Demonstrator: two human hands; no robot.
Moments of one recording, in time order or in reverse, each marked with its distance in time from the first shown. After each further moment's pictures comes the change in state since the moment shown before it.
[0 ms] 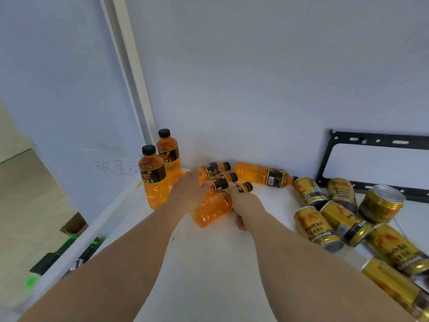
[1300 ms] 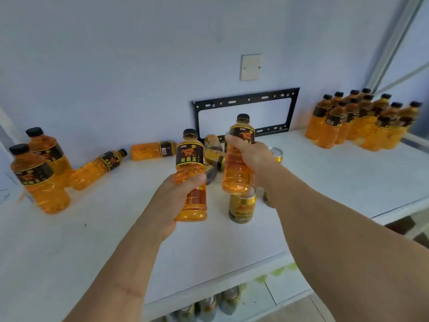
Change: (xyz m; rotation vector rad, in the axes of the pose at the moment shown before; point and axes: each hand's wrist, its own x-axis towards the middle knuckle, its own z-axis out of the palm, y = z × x) left_hand -0.231 0.111 -0.004 -1.092 -0.620 0.100; right_hand -0.200 0.115 -0.200 0.602 0.437 -0.145
